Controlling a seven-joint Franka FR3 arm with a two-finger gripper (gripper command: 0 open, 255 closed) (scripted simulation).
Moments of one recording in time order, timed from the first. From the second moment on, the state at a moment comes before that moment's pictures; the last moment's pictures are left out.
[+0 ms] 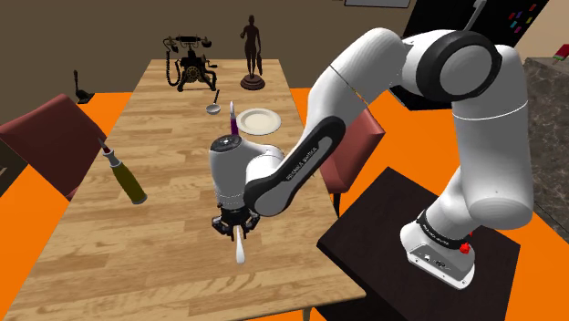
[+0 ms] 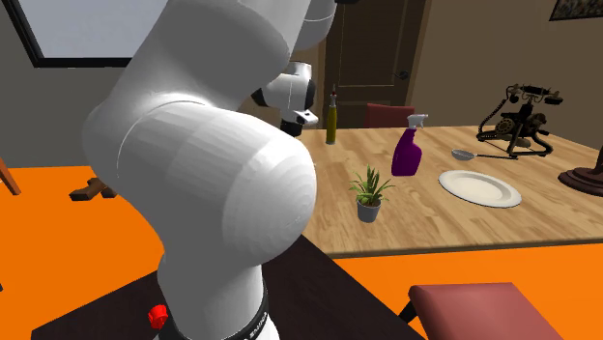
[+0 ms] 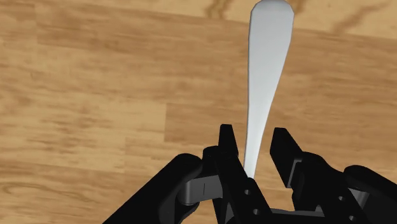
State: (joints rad) arm 0.26 0.61 0.51 -1.95 -0.23 2.46 1.45
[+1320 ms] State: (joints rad) arm 0.00 0.45 0.53 -2.06 -0.13 2.38 1.16
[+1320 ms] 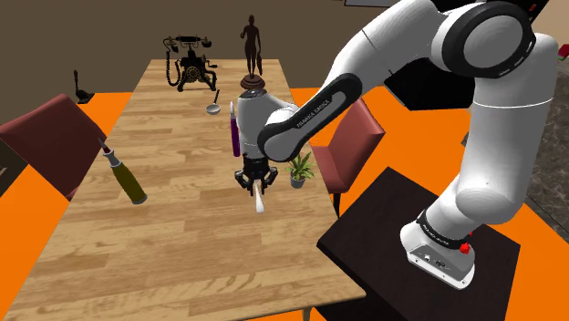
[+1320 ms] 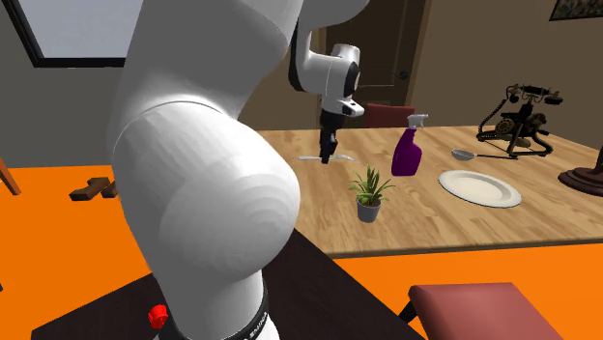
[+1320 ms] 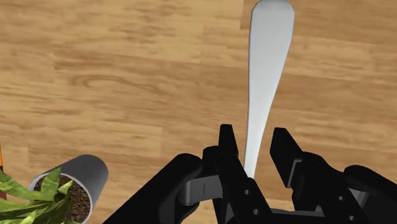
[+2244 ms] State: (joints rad) arm -0.25 0.45 0.46 -2.01 -0.12 2.32 0.84
